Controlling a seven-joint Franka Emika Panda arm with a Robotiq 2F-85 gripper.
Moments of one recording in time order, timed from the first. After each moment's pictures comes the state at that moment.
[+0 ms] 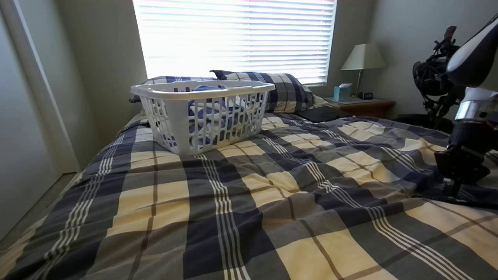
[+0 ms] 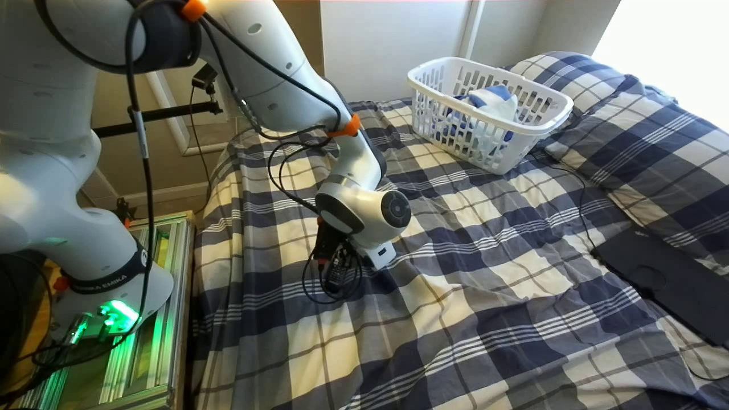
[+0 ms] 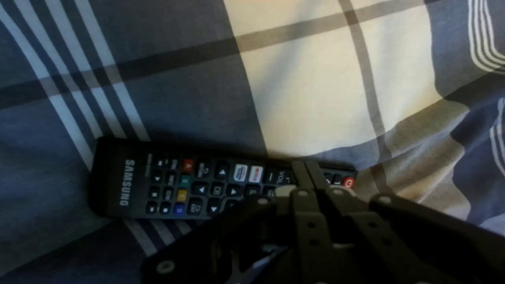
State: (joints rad) arm -0.15 0.58 0.01 -2.16 0.64 2.34 -0.35
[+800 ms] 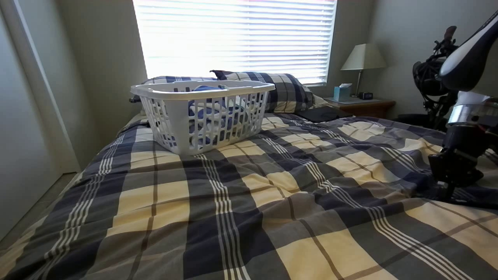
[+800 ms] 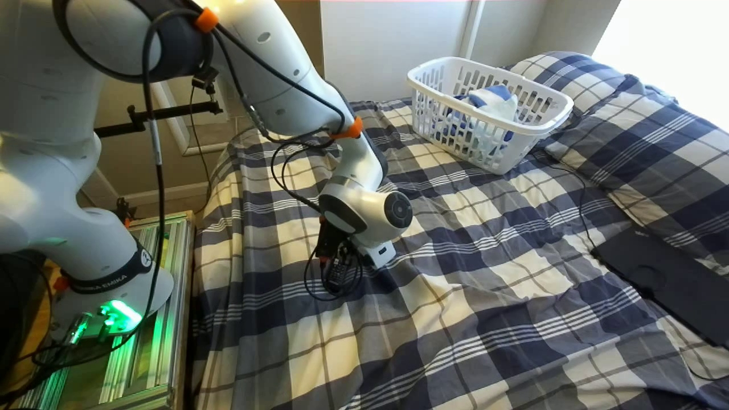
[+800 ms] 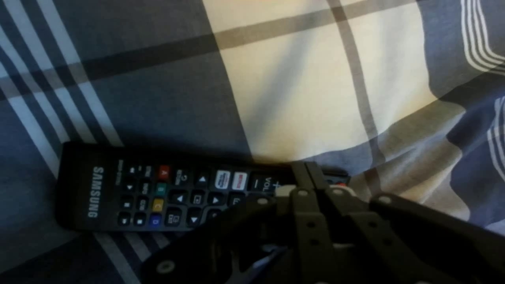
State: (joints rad) arm -0.16 0.61 0.03 -2.13 0.64 2.32 -0.33
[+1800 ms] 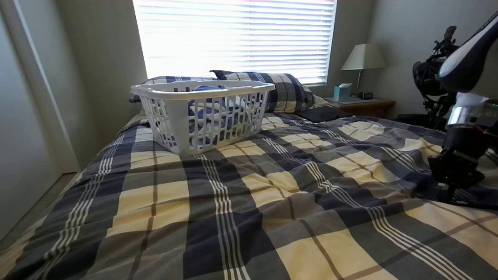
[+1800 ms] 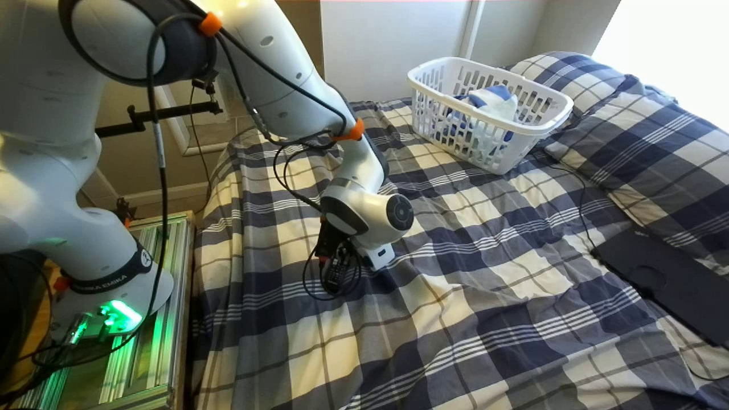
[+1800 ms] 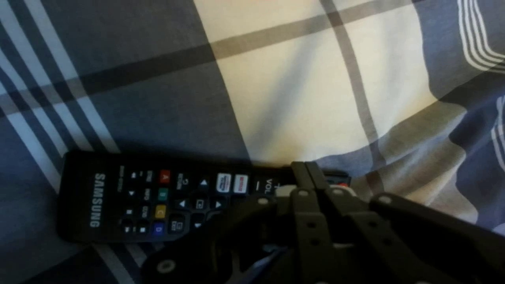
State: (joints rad) arm -0.16 0.63 0.03 -2.12 0.64 2.30 -0.29
